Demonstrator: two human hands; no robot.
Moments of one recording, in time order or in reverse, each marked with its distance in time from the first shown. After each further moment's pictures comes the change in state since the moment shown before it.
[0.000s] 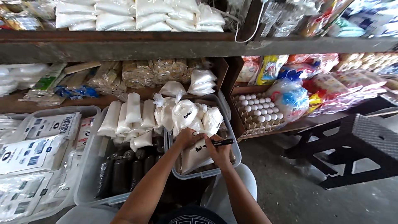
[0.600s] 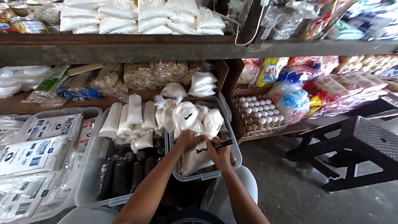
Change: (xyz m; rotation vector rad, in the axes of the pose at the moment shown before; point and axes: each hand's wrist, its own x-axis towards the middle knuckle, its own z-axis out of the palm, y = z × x) left_hand 0.000 0.000 0.000 0.007 -0.001 -0.008; right_hand -0.001 0.004 0.001 -0.031 0.039 -0.029
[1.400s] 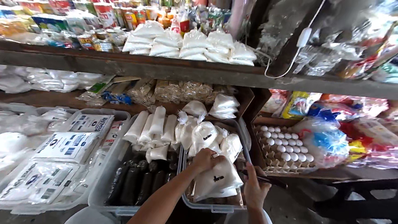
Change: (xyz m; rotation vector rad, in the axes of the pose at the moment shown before) left_hand -0.007 0.013 -0.009 -0.098 0.078 0.132; right_hand 0.018 -0.013 -0.027 0.300 0.332 0.201
